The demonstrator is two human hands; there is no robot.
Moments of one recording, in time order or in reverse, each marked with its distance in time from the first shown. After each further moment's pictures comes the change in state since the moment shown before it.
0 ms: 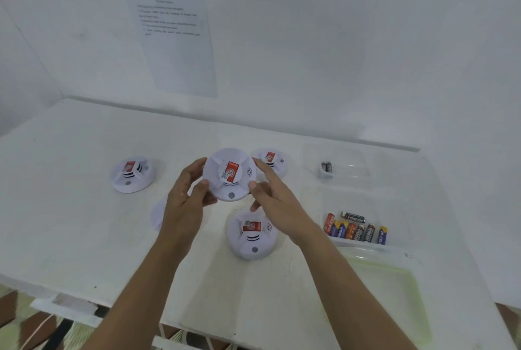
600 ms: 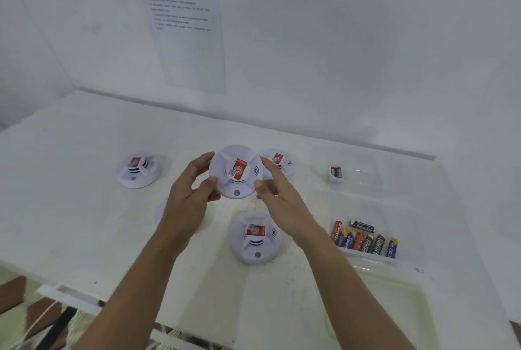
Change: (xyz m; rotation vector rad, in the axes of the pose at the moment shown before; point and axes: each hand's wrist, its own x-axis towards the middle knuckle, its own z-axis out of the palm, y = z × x) left_hand 0.011 0.006 -0.003 0.055 -0.052 0.025; right_hand 0.014 0.008 -0.001 0.013 0.017 -0.004
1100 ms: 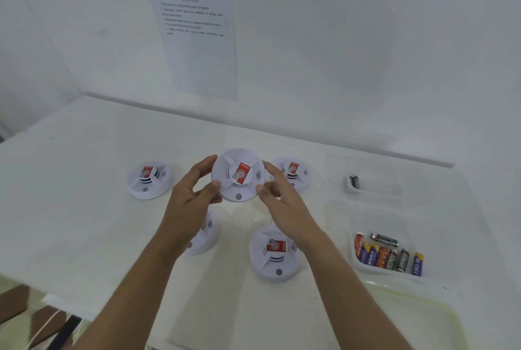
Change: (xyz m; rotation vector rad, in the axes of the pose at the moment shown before) left_hand 0.026 -0.005 -0.031 0.017 -0.044 0.009; right_hand 0.029 -0.007 0.026 0.018 0.025 0.007
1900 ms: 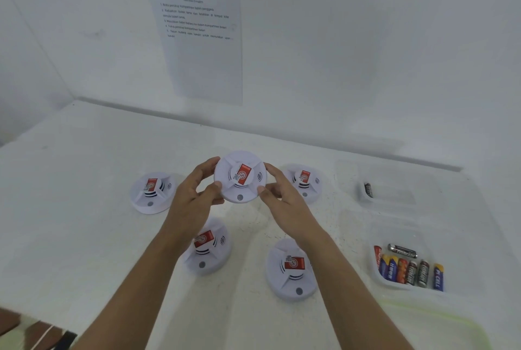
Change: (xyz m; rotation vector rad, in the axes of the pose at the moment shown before) left_hand 0.041 -0.017 -0.023 -0.010 -0.037 -0.062; right_hand 0.034 -0.007 0.020 -0.006 0.030 0.053
